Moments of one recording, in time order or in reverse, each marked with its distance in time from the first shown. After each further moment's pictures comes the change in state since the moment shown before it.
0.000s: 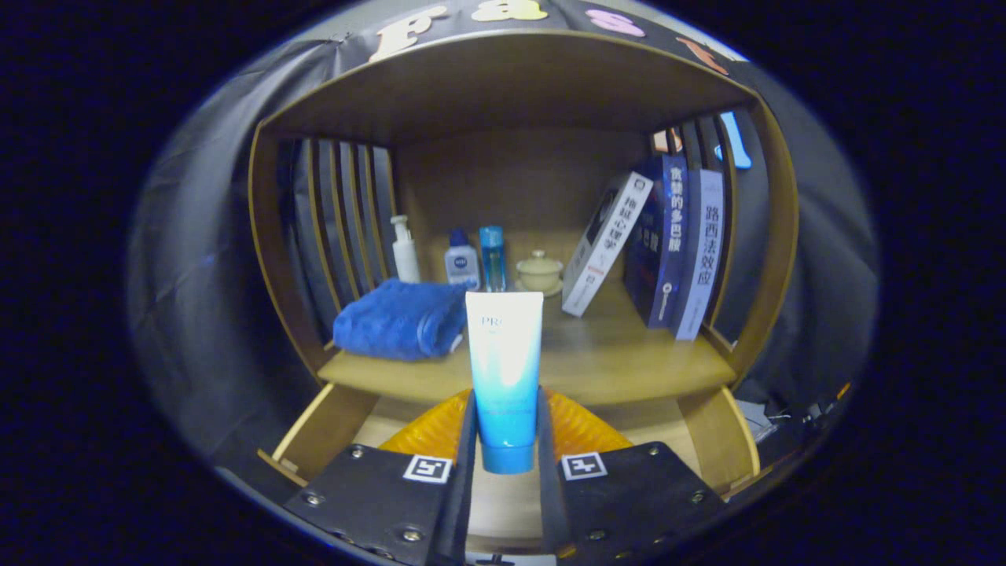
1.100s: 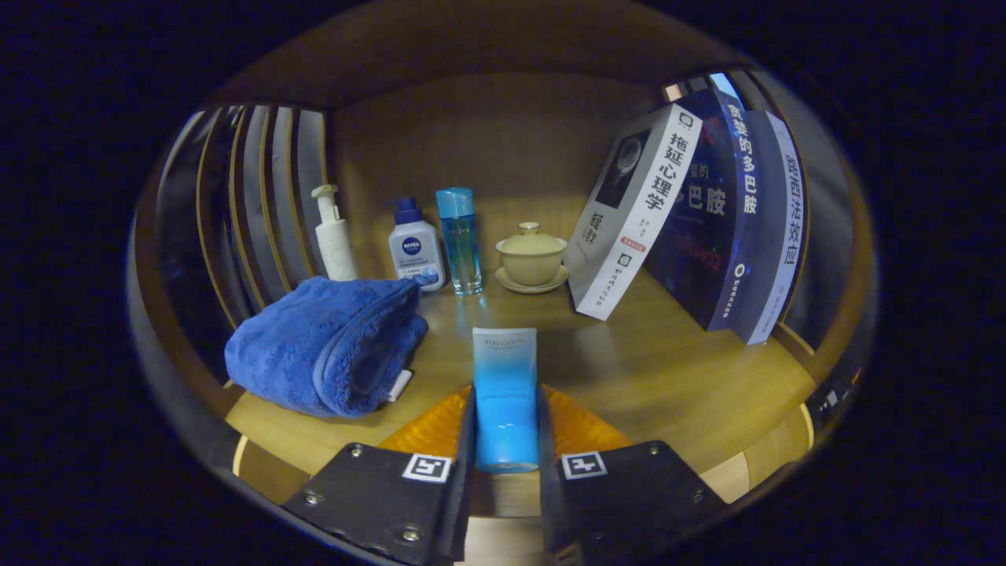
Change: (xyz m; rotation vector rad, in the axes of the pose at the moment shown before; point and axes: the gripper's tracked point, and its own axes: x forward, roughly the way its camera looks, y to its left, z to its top) arm 0.153 0.001 -0.034 0.033 0.046 -0.096
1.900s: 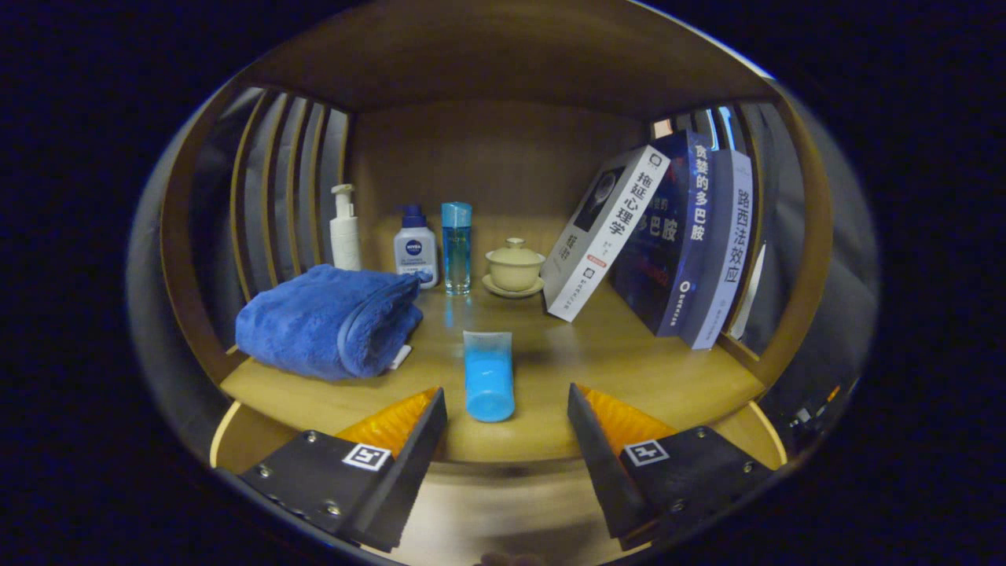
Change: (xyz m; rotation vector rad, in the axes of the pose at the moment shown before) arm -0.070 -0.013 -0.011 -0.108 -0.056 -0.075
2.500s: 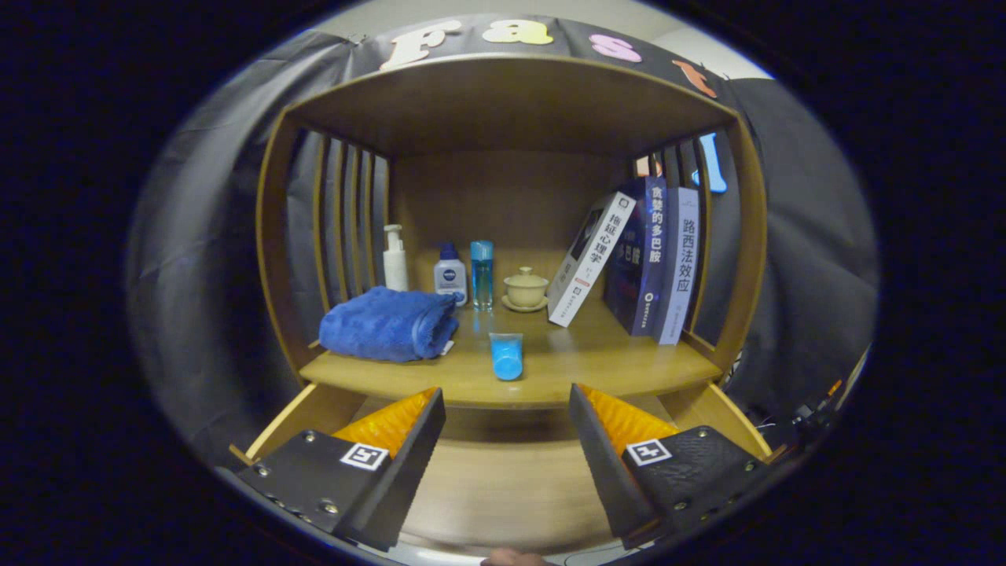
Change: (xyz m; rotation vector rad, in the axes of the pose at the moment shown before) arm -0.120 -0.004 0.009 0.047 -0.131 0.065
